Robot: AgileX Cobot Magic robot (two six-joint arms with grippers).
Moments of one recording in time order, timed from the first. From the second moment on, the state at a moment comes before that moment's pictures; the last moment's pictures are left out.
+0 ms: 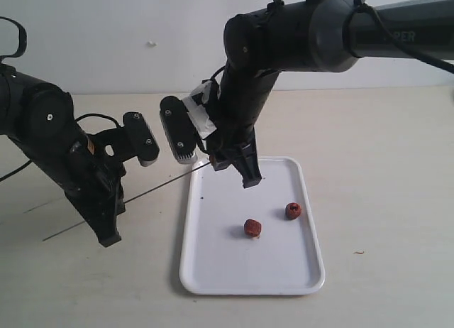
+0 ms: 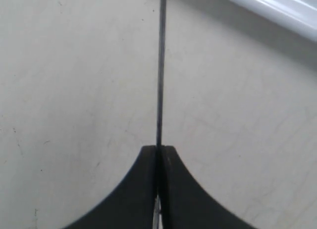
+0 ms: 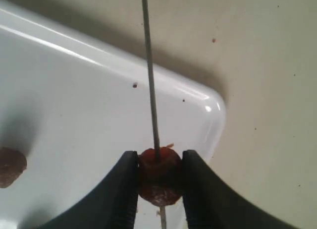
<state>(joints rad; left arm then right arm) -0.50 1.79 -1.02 0.02 0.58 0.66 0.50 2.09 -1.62 0.03 0.83 -1.32</state>
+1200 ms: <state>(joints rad) -0.50 1.80 -1.02 -0.02 0.52 0.66 0.51 2.12 -1.62 0.06 0.79 -1.29</state>
